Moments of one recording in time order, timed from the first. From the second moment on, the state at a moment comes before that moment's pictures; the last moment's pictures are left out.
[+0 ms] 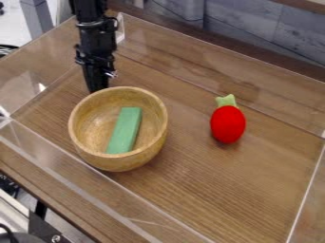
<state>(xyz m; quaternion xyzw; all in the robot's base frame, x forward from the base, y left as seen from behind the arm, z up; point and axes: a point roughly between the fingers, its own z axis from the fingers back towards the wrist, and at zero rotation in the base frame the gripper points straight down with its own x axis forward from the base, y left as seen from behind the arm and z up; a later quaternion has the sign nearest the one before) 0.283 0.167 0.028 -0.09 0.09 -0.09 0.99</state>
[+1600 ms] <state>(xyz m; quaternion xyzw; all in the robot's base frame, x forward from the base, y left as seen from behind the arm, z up) 0.258 0.100 0.077 -0.12 0.08 0.16 0.98</state>
